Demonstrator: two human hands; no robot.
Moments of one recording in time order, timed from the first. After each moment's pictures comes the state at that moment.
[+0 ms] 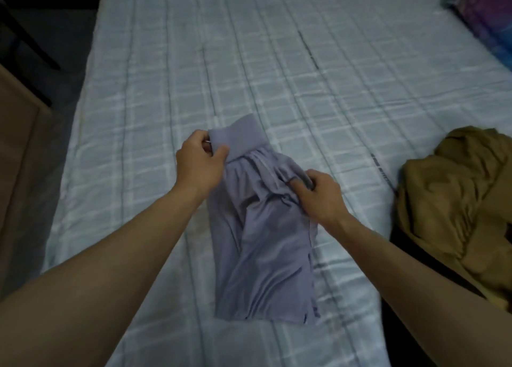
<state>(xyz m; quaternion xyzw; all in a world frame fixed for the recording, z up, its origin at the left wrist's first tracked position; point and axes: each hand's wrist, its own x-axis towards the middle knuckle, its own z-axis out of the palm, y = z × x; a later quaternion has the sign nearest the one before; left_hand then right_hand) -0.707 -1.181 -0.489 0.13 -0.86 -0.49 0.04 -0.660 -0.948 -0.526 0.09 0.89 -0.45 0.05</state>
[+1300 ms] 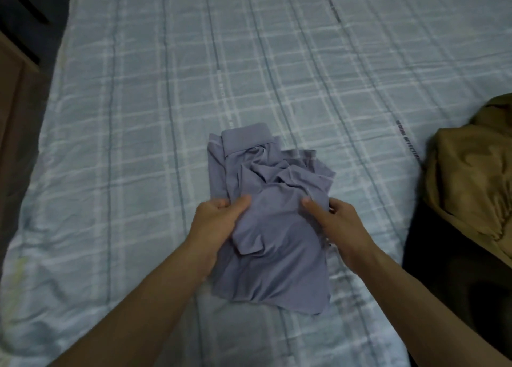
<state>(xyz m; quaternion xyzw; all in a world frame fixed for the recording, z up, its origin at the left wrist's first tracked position) -0.581 -1.164 -0.577 0.32 -0.63 -0.67 -0.22 -0.578 -0.944 -0.581 0.25 0.73 -0.61 0.19</state>
